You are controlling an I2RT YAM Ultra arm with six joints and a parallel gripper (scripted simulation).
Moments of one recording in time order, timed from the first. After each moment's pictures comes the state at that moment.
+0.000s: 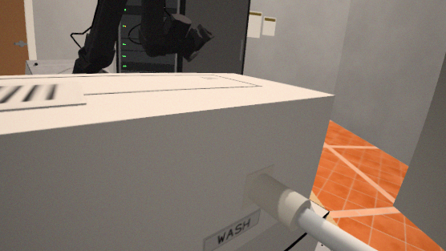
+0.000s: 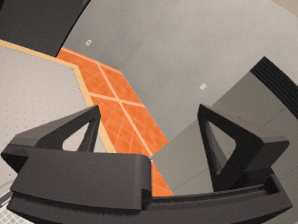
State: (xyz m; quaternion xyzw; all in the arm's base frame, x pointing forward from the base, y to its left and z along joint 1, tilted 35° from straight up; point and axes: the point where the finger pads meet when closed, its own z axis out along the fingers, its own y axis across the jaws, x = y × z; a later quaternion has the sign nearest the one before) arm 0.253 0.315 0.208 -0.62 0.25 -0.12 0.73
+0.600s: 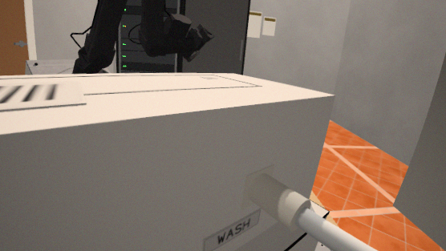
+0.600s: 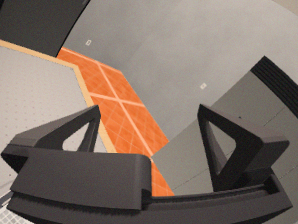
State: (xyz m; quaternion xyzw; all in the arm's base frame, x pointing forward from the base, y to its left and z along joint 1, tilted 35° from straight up) arm 0.254 0.315 0.208 -0.62 0.25 -0.12 0.73
